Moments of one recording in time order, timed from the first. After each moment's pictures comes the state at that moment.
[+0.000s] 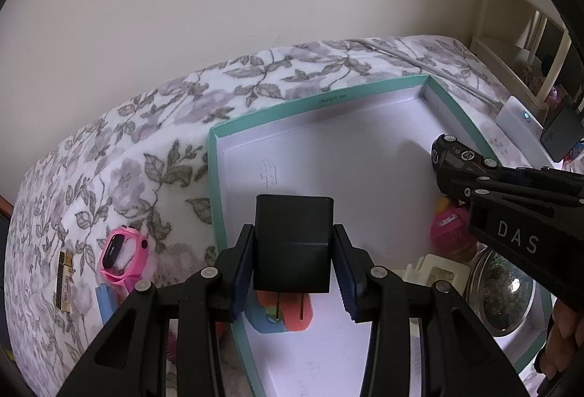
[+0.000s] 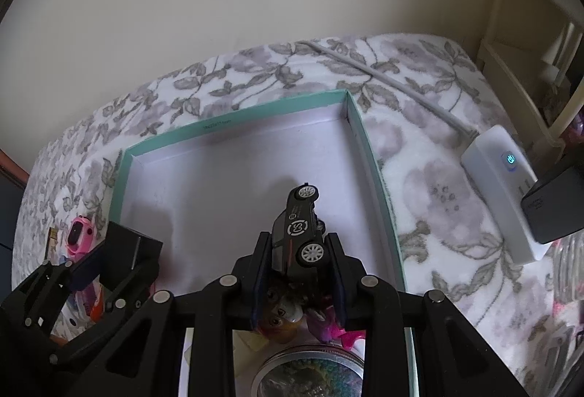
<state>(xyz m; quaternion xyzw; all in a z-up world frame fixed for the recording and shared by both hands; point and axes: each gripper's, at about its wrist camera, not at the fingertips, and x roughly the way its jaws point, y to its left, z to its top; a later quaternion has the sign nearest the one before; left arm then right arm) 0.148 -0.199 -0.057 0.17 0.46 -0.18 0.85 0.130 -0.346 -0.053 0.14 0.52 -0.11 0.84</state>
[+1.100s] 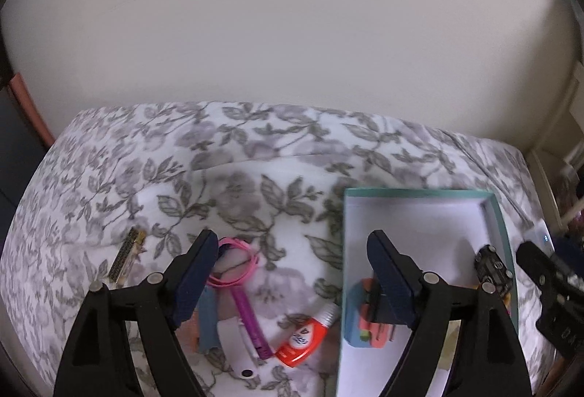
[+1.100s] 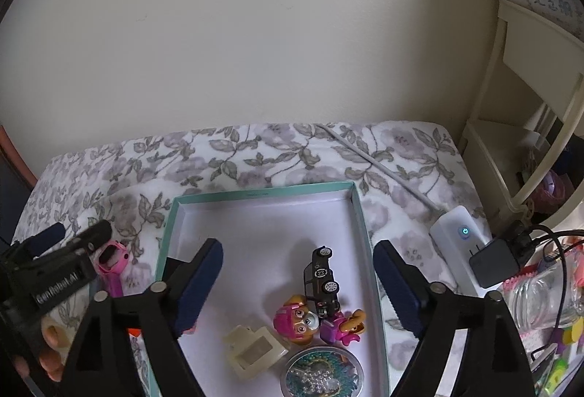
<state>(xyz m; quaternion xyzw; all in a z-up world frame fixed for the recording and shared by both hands) 0.184 -0.109 0.013 0.04 0.45 -0.04 0.89 0.119 -0.319 0.028 0.08 0.44 -0.11 0.89</state>
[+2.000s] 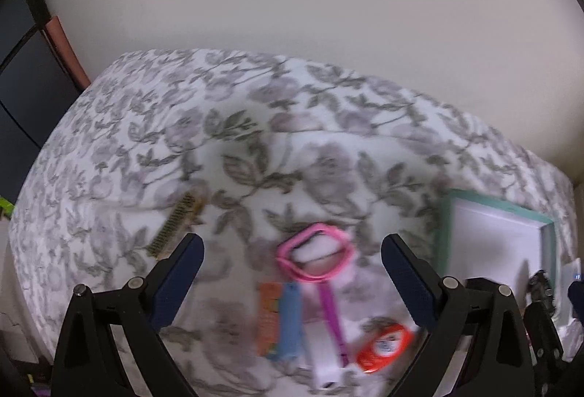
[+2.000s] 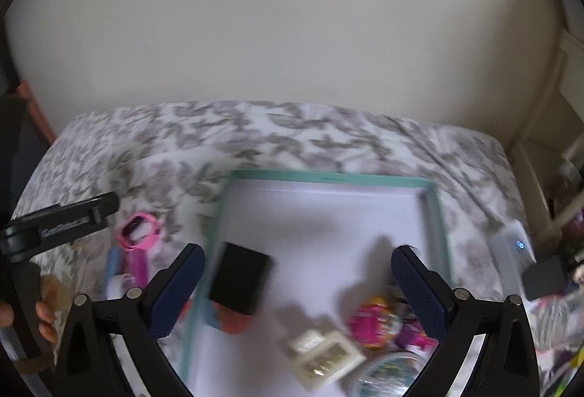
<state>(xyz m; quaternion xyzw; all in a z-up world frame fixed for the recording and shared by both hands) 0.215 -0.029 -0.016 0.00 0.51 0.06 0.86 0.146 -0.246 0.006 0.04 0.46 -0.02 0.89</state>
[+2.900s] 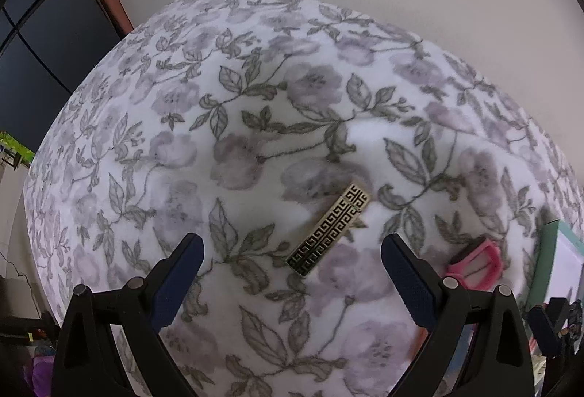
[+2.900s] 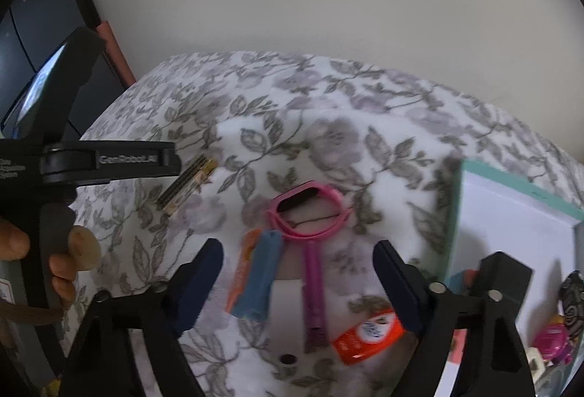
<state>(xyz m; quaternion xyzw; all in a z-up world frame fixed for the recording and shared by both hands) 0.230 0.110 -0.050 -0.05 0.56 0.14 0.81 0.172 -0.090 -0.042 0.01 0.48 0.15 0.86</state>
